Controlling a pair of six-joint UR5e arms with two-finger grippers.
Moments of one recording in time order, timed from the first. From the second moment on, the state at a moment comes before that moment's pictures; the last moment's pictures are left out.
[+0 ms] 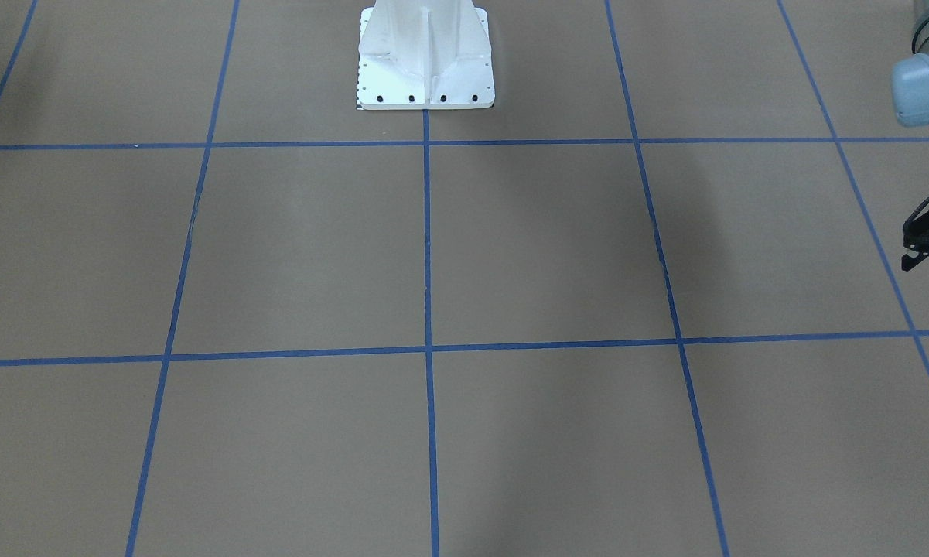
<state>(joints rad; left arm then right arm) -1.33 -1.85 -1.68 -1.49 -2.22 0.07 1.31 -1.91 1.17 0.84 1.64 2.49</state>
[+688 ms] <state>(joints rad) -1.33 -1.85 -1.69 -1.49 -2.22 0.07 1.36 -1.88 1.07 0.85 1.54 2.80</state>
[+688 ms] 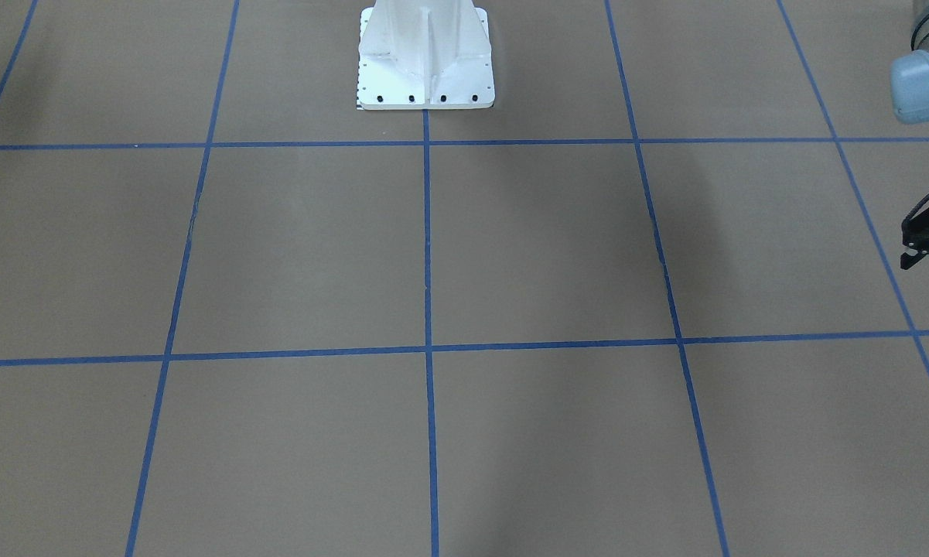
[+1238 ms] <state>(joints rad) -1.33 -1.85 -1.69 -1.49 -2.22 0.07 1.39 -1.87 1.06 0.88 1.53 2.92</state>
